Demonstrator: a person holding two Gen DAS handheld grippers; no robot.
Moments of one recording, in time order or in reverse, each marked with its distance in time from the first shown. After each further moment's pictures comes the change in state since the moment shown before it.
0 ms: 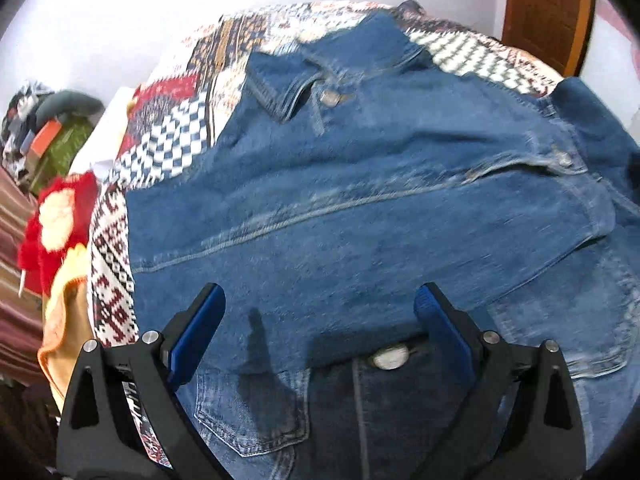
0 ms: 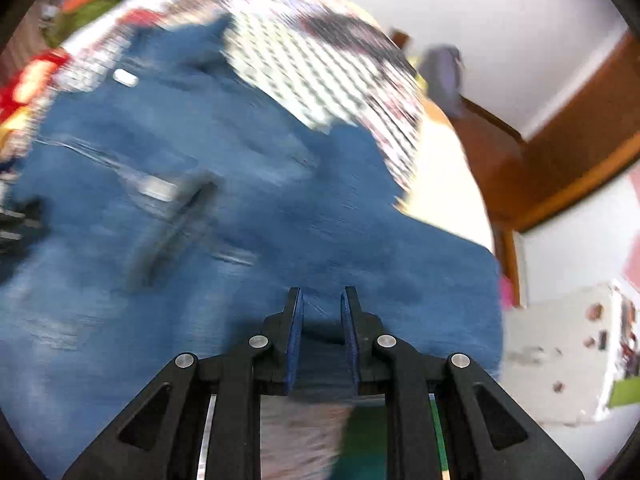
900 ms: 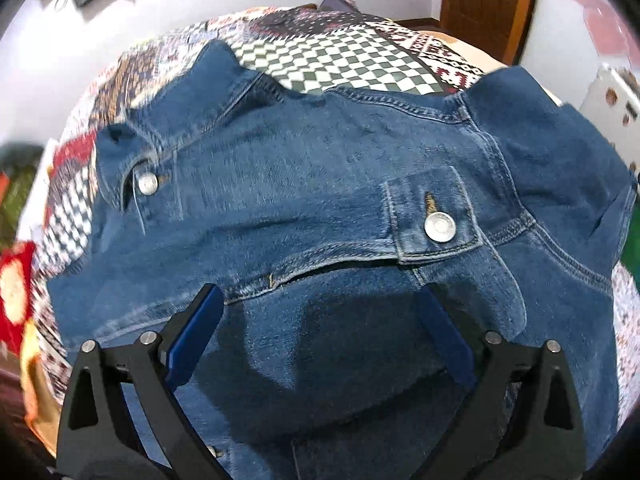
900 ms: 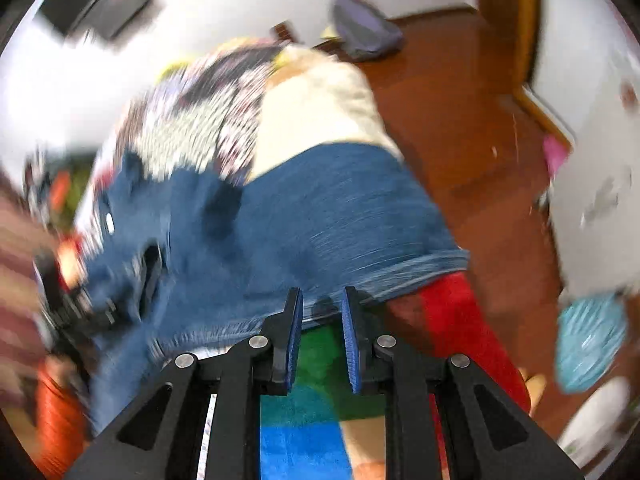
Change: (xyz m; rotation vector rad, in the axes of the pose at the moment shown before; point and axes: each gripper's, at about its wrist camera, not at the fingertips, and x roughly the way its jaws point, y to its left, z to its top) left arm 0.027 -0.108 0.062 0.118 0.038 -0.162; right arm -0.007 -0.195 -0.105 0.688 -0.061 0.422
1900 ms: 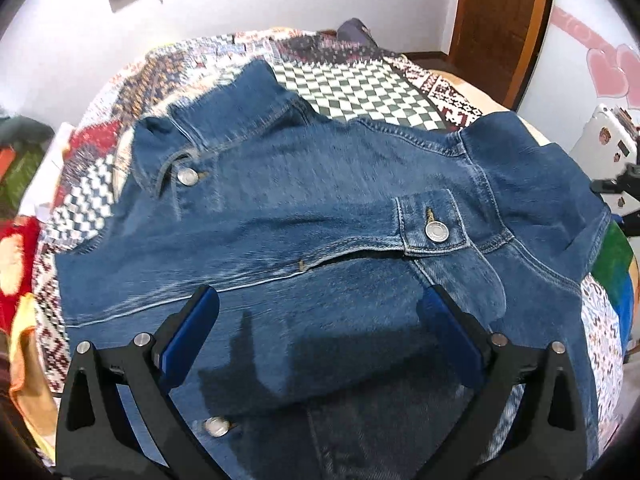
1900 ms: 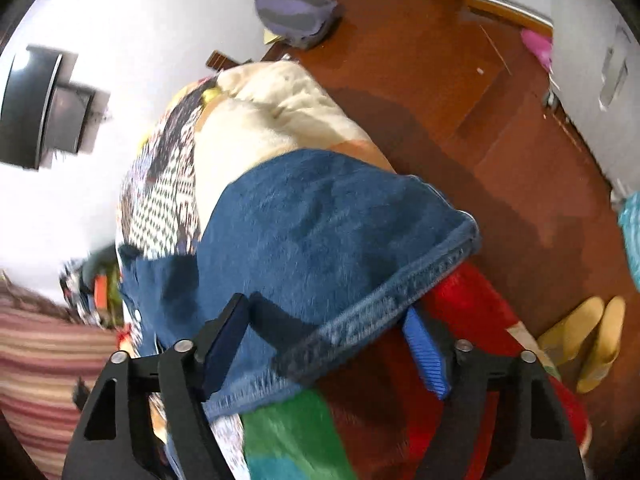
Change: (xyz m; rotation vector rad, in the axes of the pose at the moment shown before) left arm -0.043 0.017 -0.018 -0.064 -0.106 -0.007; right arm 0.061 -0.068 0.013 0.371 0.023 0.171
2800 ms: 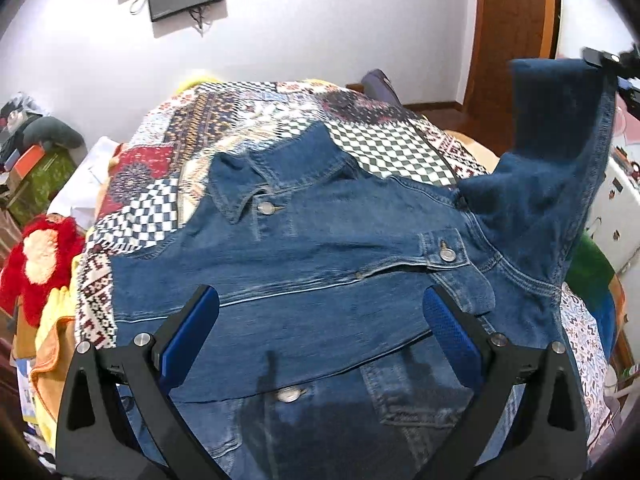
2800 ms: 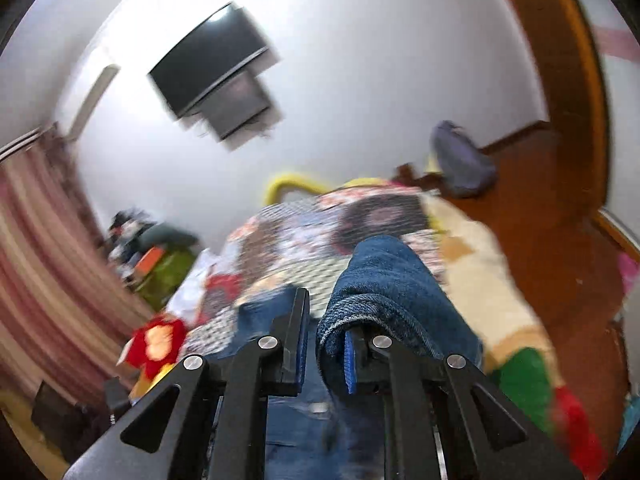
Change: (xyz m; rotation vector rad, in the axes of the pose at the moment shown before) left arm -0.077 0.044 -0.020 -0.080 -0.176 0.039; right arm -0.085 0.283 -0.094 -0.620 -0.385 0.232
